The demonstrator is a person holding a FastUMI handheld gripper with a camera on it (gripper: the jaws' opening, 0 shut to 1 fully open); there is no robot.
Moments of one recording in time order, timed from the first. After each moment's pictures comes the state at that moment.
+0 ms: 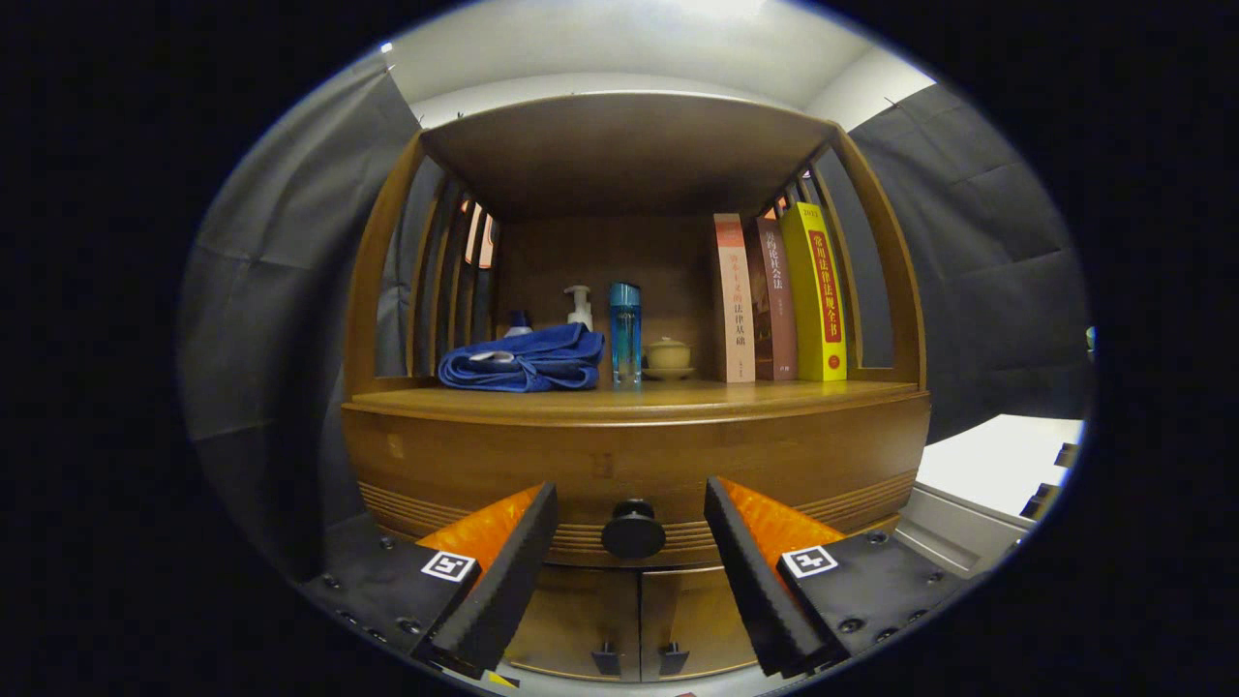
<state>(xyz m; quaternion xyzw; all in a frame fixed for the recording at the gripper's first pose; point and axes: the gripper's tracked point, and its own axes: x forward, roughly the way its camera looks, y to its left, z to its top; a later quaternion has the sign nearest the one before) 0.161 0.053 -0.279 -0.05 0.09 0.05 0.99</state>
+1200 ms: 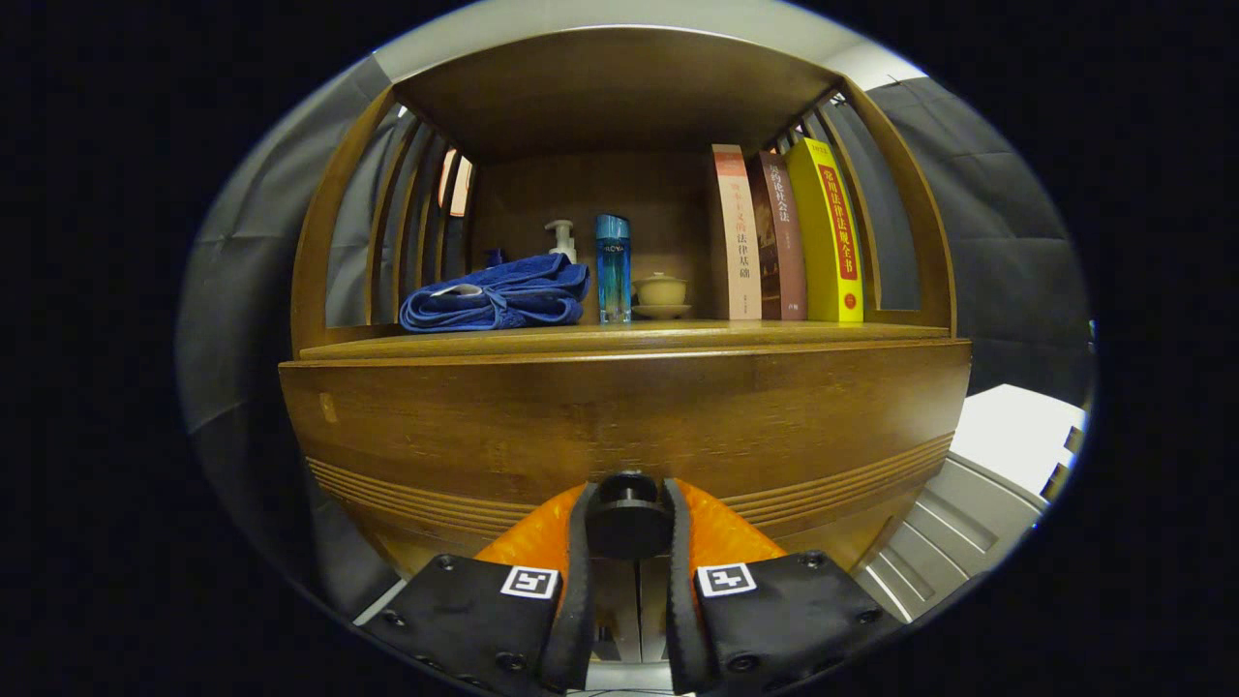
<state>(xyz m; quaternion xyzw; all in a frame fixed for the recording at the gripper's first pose) 0.195 0.049 -0.313 -0.04 0.12 0.02 0.99</state>
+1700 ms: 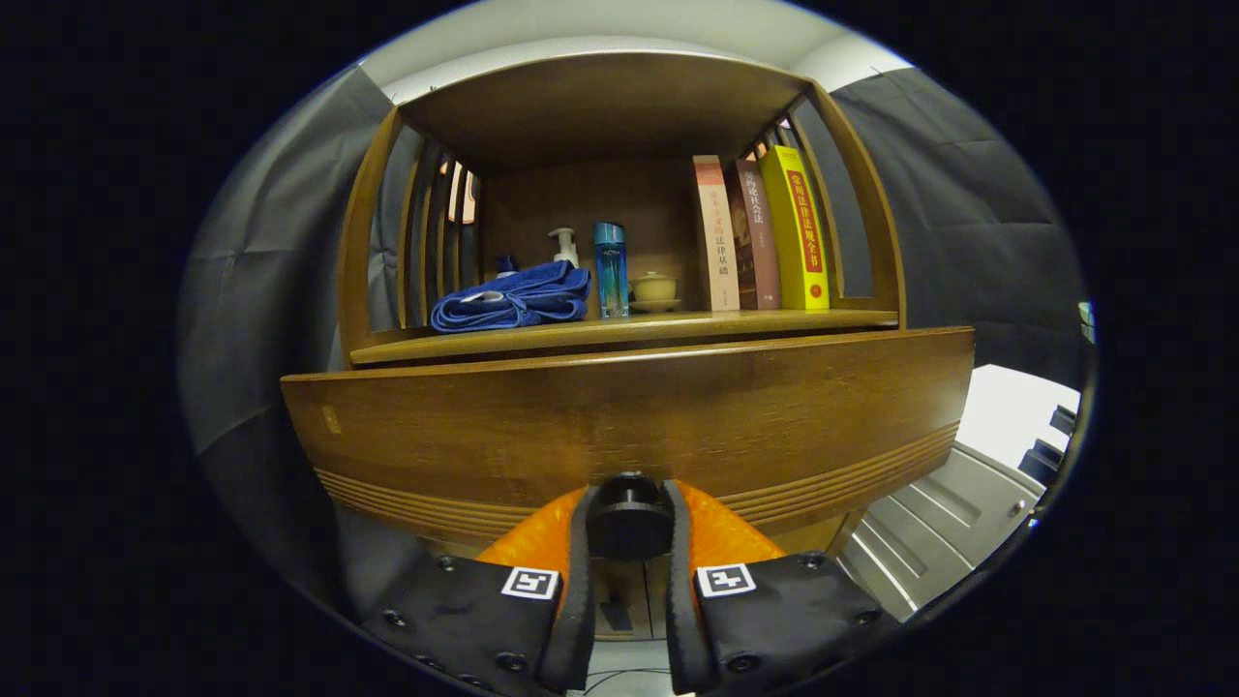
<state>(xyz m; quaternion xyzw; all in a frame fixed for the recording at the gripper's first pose) 0.126 0.044 -0.295 -0.02 0.12 0.02 0.99</state>
